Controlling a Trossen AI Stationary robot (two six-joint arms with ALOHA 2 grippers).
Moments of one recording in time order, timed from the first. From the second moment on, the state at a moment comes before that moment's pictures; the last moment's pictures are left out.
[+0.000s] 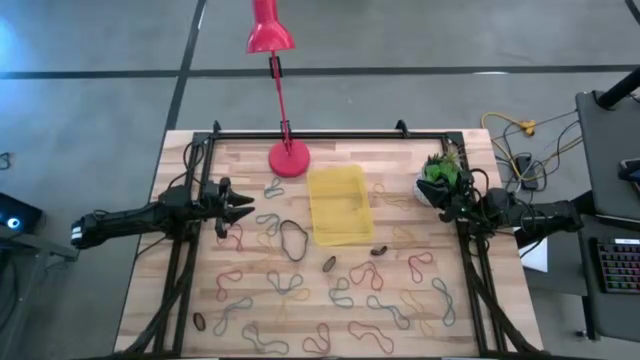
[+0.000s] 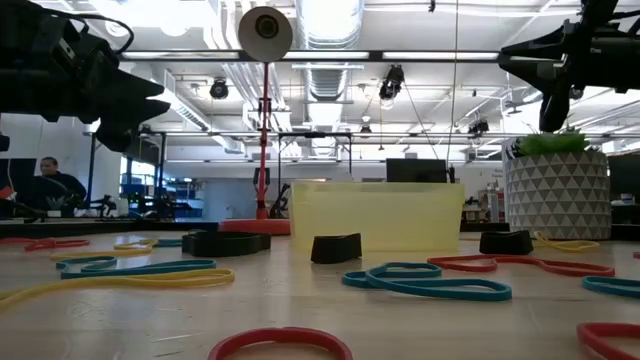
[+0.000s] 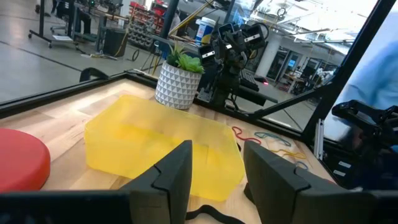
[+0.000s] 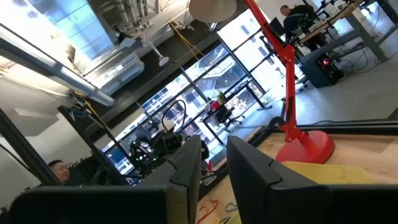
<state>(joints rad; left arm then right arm) 0.17 0.09 0.01 0.04 0.05 -0.33 0.05 0.01 0.01 0.29 0.42 0.63</state>
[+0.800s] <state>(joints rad) 0.17 0.09 0.01 0.04 0.05 -0.33 0.05 0.01 0.01 0.42 0.52 0.65</state>
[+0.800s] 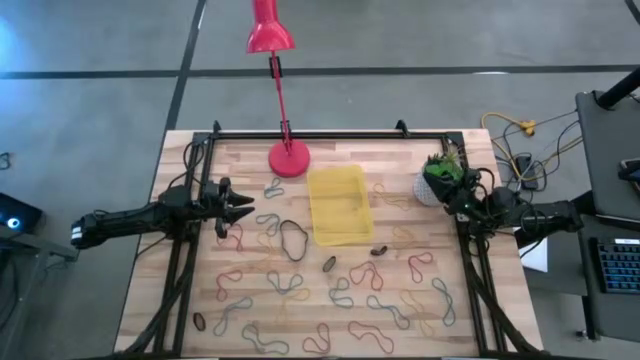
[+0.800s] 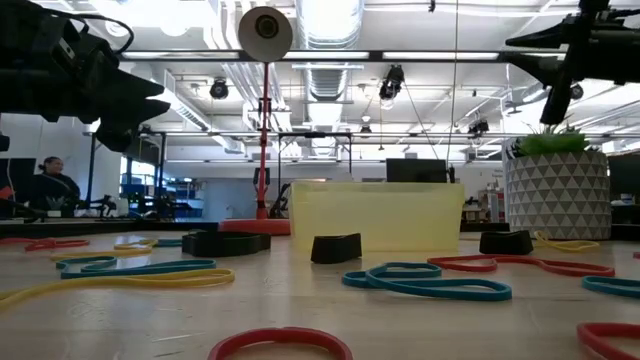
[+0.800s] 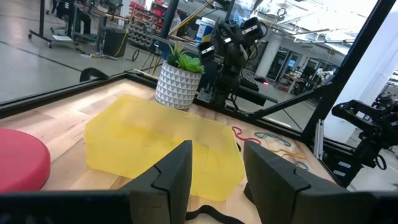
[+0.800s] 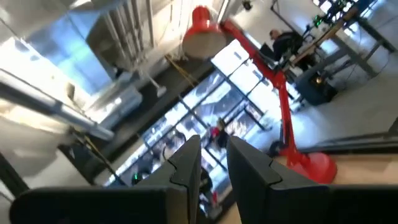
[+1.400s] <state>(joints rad) 0.17 0.09 0.01 0.04 0.05 -0.33 0.05 0.18 0.11 0.61 0.57 0.70</state>
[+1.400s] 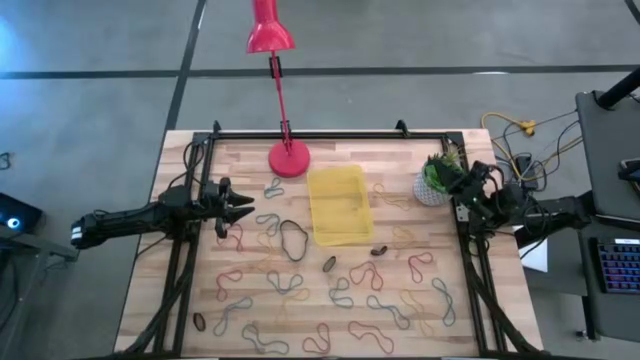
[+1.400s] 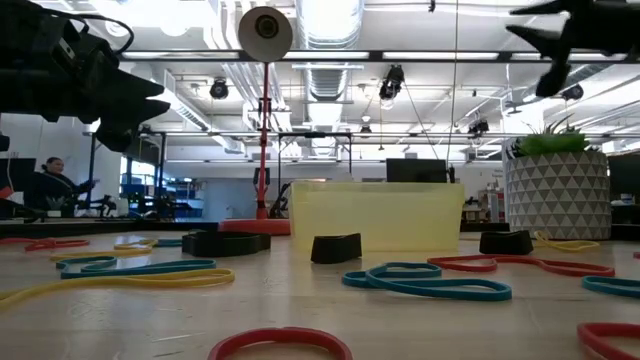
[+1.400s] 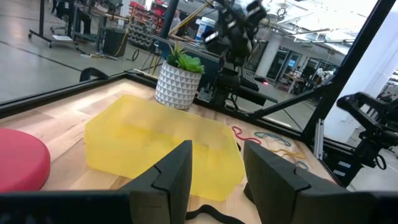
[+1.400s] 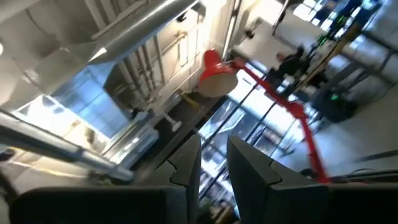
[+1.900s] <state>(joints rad) 0.17 0.09 0.01 0.04 0.05 -0.33 0.05 0.80 0.68 -0.17 0.39 0.80</state>
